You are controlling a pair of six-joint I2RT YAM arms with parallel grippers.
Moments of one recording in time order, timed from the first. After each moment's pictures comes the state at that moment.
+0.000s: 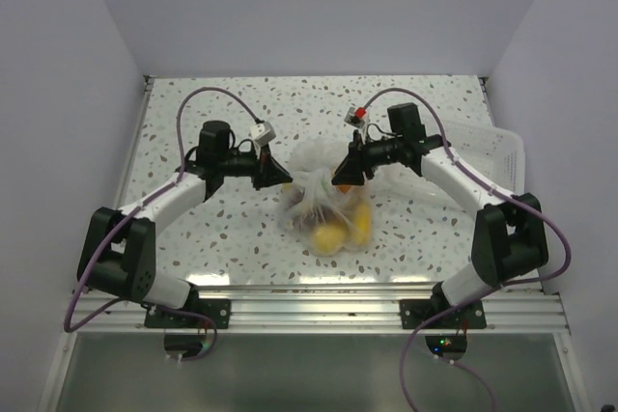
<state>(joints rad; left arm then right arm) -0.28 1.45 0.84 0.07 1.01 0.10 0.33 1.56 1.13 -0.39 -1.02 -0.21</state>
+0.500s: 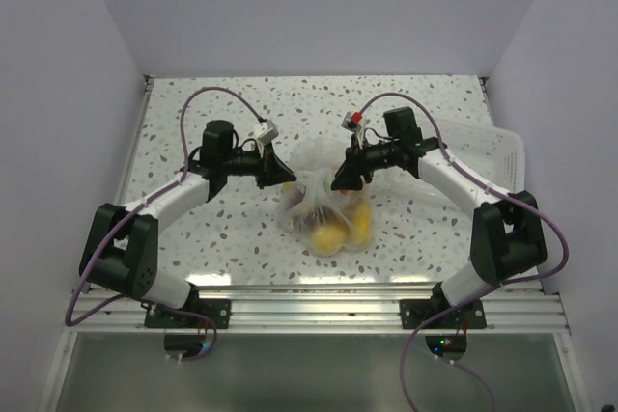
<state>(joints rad) -0.31 1.47 0.83 0.17 1.01 0.03 0.35 1.57 1.12 -0.37 -1.00 -0.20</state>
